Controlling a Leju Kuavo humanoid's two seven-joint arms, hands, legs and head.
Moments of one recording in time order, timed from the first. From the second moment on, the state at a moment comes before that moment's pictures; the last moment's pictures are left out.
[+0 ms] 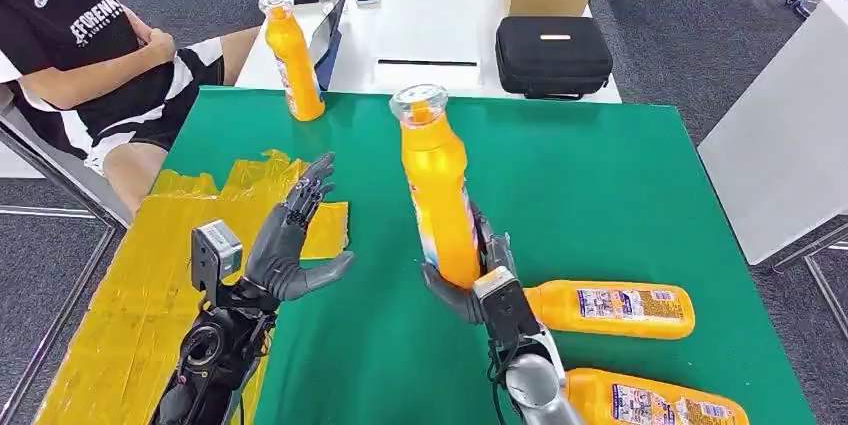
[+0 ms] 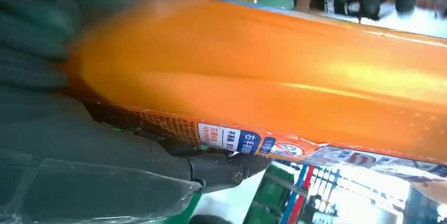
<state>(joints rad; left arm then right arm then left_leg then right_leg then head) -0.14 -0.10 -0.24 -1.53 -0.02 -0.25 -0.29 -0.08 0.15 0.40 -1.31 0.28 -0.31 -0.44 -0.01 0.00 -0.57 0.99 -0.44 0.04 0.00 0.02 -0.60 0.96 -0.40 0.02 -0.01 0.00</state>
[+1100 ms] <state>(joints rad) -0.20 -0.09 -0.26 -1.40 0.11 -0.27 -0.25 -0.12 0.15 0.52 -1.21 0.40 -0.33 -0.43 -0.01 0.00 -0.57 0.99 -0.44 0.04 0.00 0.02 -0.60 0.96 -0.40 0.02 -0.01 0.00</state>
